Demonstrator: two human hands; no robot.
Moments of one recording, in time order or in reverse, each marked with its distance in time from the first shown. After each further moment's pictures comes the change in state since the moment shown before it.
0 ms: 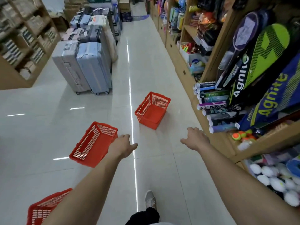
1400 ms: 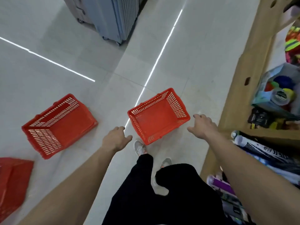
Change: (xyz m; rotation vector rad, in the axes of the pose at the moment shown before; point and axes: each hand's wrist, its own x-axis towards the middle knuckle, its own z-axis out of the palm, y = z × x) left_hand 0.630 0.075 -0.012 -0.348 -0.259 -0.558; right_hand 0.794 -0.154 -0.141 -0.446 -0.358 -0.321
